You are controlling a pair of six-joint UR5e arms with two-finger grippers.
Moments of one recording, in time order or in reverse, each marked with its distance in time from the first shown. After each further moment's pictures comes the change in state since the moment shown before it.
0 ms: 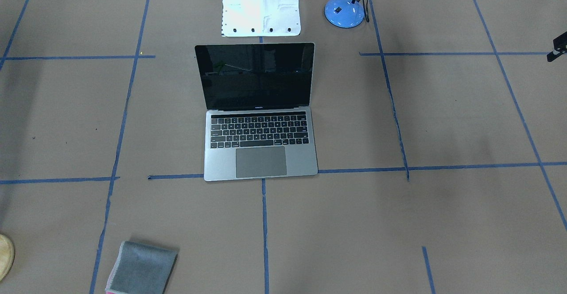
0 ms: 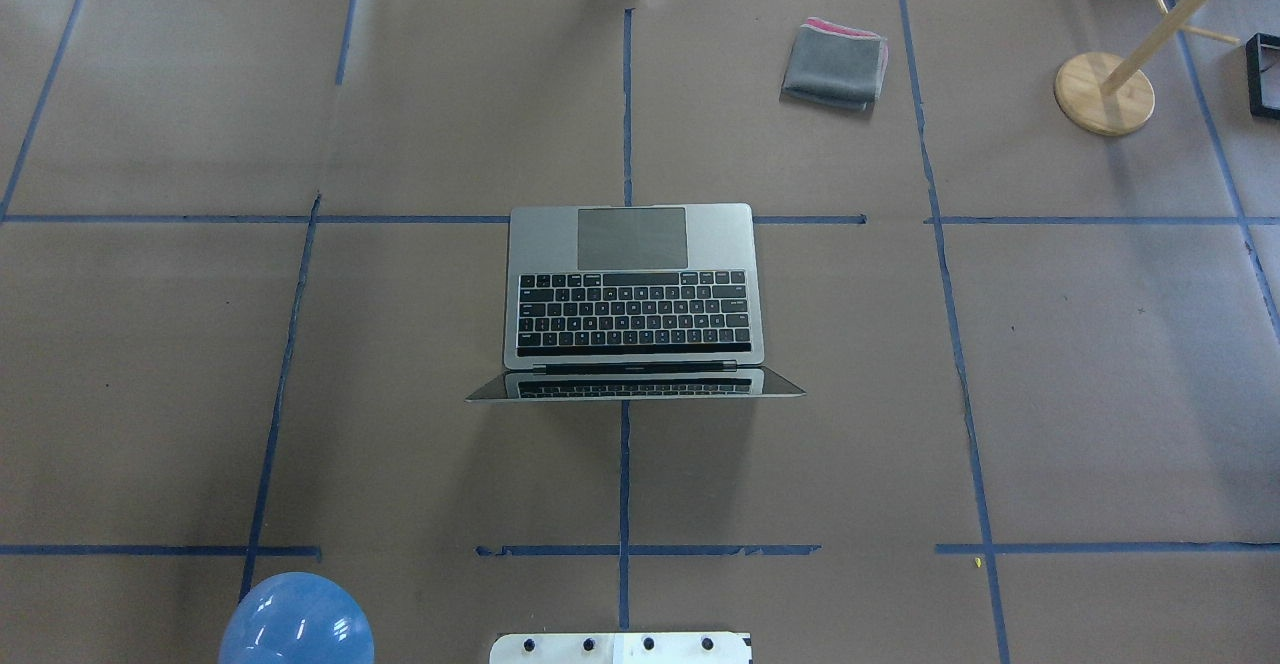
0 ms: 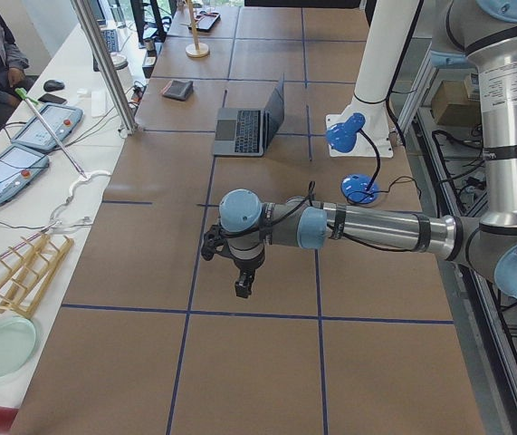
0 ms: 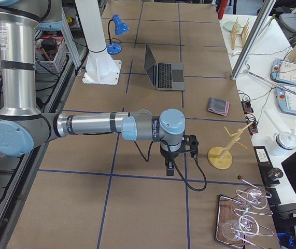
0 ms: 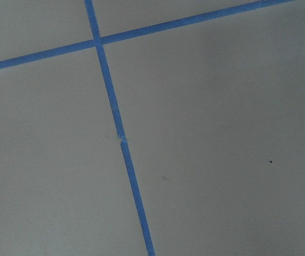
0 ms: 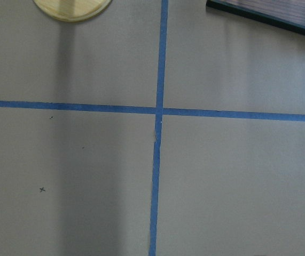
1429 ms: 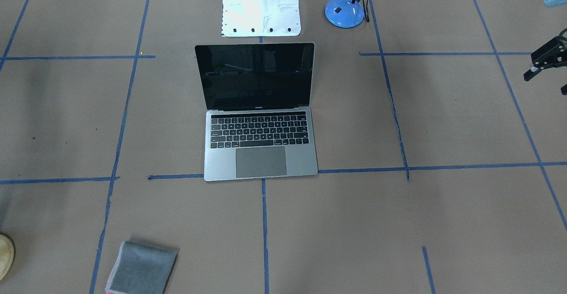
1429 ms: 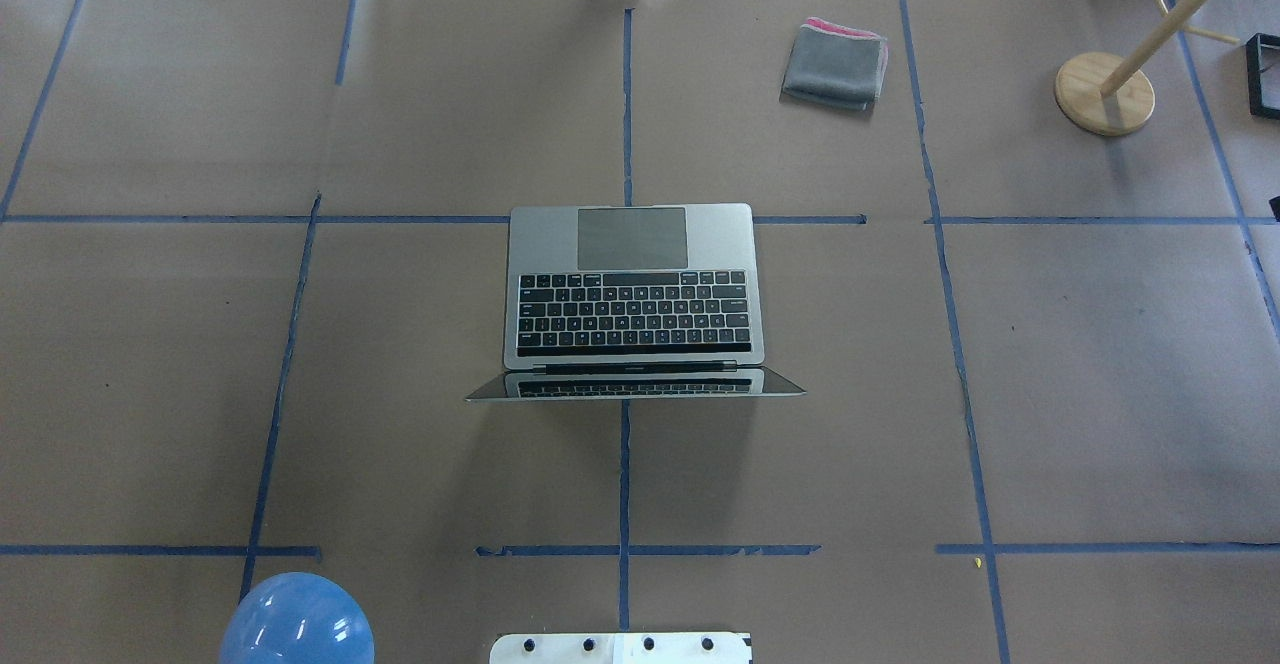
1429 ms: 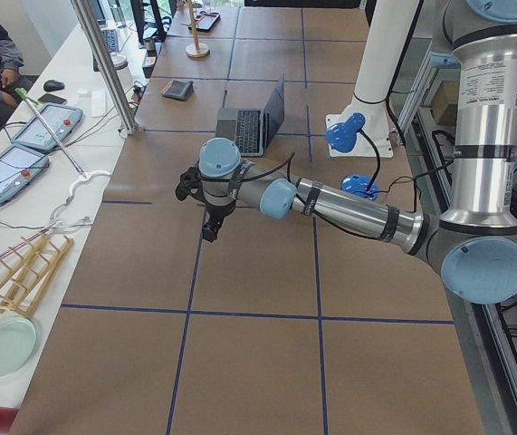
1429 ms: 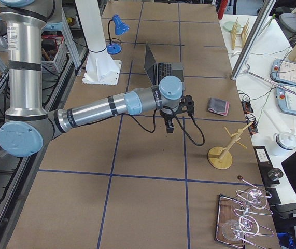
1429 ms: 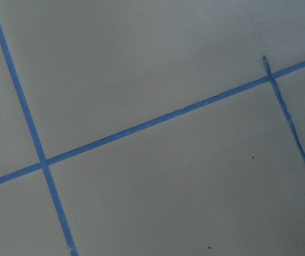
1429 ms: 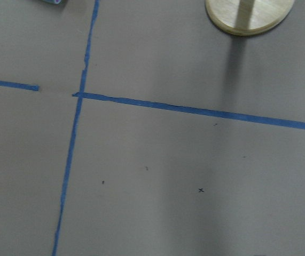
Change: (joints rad) left arm 0.120 -0.159 -0.020 -0.268 -0.067 -0.296; right arm -0.190 -0.002 0.235 0.066 0.238 0.258
